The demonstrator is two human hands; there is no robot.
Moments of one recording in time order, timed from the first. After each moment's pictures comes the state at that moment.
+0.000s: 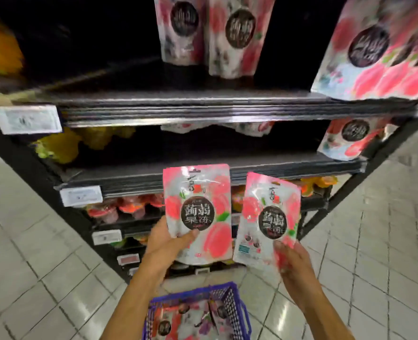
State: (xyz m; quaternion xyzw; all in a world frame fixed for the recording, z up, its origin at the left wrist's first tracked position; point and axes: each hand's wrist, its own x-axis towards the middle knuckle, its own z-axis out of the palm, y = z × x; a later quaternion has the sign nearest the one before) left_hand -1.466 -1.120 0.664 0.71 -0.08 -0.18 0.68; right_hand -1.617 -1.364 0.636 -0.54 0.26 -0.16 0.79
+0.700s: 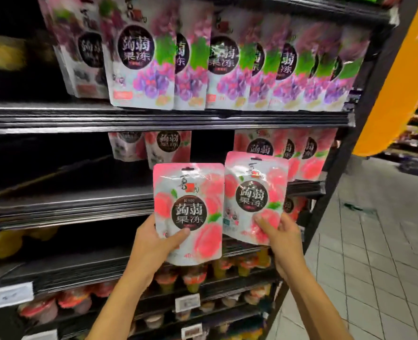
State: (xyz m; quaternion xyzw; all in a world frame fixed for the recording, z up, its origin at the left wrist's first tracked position) left_hand -1.440 -1.265 0.819 0.67 -0.21 -0.08 0.70; right_hand -1.556 -1.510 0.816 -0.65 0.15 -0.34 0.66
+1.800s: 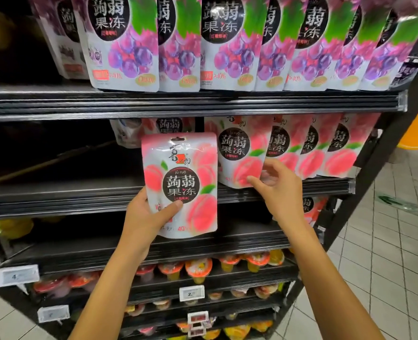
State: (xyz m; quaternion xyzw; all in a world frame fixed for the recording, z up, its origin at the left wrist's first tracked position) left_hand -1.410 -1.294 0.835 0.67 -0.17 -0.03 0.72; right_hand -1.473 -1.560 0.865 -0.82 0.11 -0.38 0.41
